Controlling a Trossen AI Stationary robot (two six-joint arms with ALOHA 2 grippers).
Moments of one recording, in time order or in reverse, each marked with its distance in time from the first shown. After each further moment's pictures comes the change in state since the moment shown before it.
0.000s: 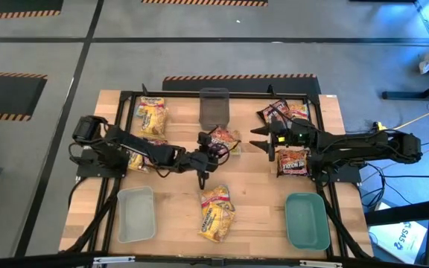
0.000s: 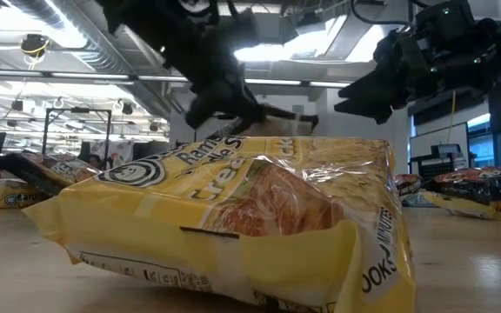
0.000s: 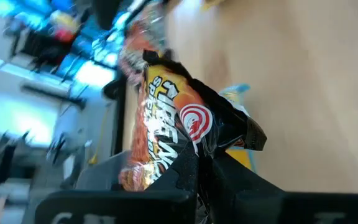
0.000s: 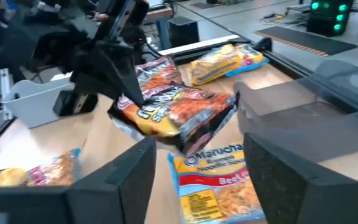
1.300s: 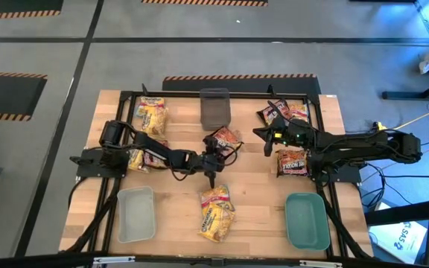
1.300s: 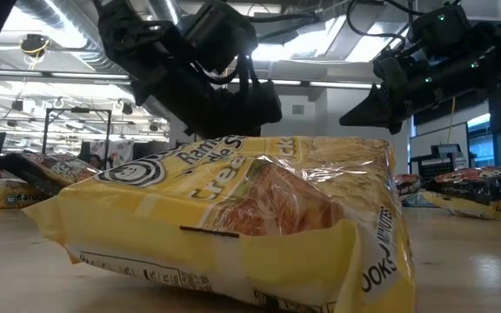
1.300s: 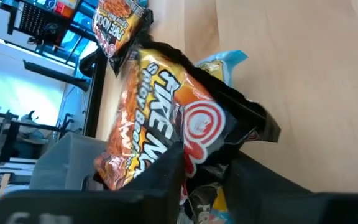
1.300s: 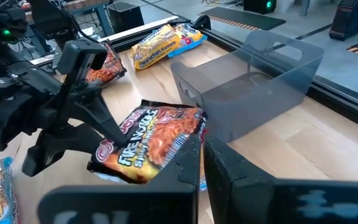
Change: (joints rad) left arm 0.062 0.298 0.001 0.263 -0.052 -0.034; right arm -0.001 0.003 -0.001 -0.101 0.237 0.060
